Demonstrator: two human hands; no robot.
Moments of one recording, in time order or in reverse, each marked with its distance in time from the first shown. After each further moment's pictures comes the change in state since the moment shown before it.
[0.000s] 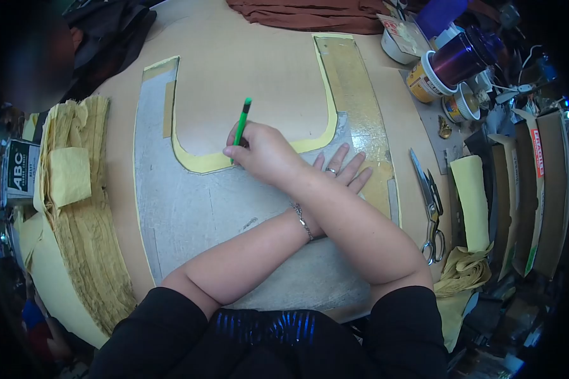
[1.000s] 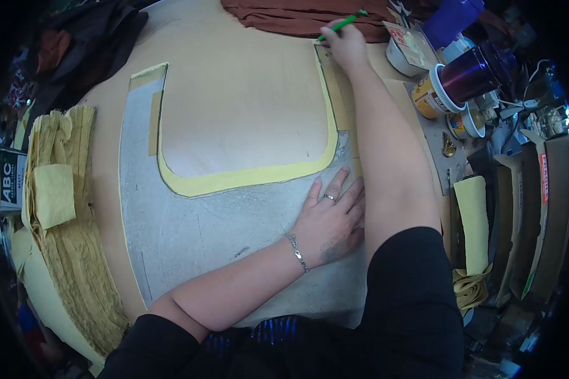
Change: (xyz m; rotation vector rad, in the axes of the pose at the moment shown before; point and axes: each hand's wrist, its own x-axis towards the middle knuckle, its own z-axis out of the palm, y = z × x) left_hand 0.002 0.007 -0.013 -0.067 0.032 -0.075; right_hand 0.144 0.071 -0.192 -0.042 0.642 -0.179
